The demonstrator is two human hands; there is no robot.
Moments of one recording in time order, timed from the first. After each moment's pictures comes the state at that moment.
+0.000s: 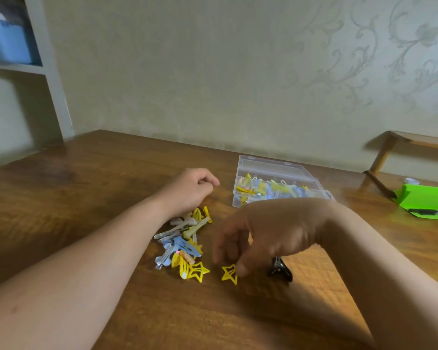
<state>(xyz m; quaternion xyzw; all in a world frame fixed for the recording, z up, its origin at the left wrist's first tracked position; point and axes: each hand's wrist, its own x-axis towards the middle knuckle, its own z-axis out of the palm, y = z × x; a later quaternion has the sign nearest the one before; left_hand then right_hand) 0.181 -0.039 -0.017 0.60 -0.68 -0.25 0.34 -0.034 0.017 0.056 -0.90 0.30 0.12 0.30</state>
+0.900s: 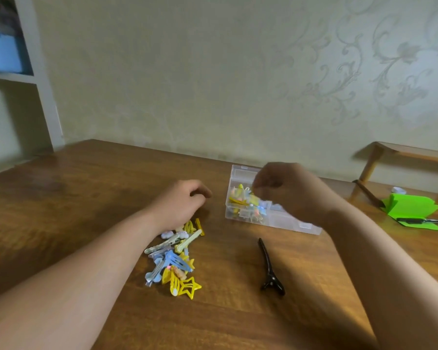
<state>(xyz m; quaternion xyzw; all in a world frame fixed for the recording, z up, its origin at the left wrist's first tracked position) 0.182 -0.039 -0.016 0.60 -0.68 -0.26 0.33 -0.082 -0.033 0.057 -0.81 0.49 -0.28 0.17</state>
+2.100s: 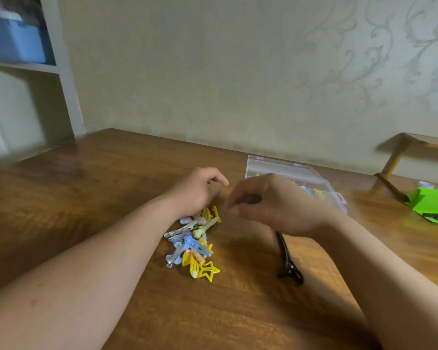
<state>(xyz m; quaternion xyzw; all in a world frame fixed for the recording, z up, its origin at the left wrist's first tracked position) 0.181 -0.037 -0.015 0.60 -0.68 -0.24 0.34 -0.034 -0.007 0.032 -0.88 0.38 -0.20 0.20</state>
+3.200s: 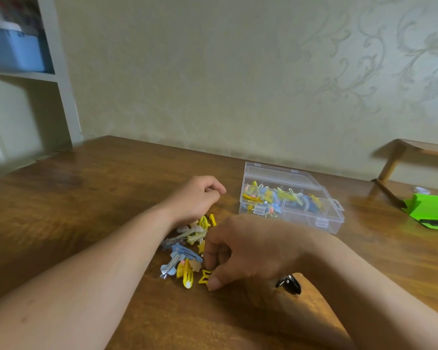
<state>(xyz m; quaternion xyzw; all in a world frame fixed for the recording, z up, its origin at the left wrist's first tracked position) 0.180 -0.036 -0.016 0.61 -0.67 -0.25 0.33 -0.004 0.032 0.040 -0.91 0.34 0.06 0.23</state>
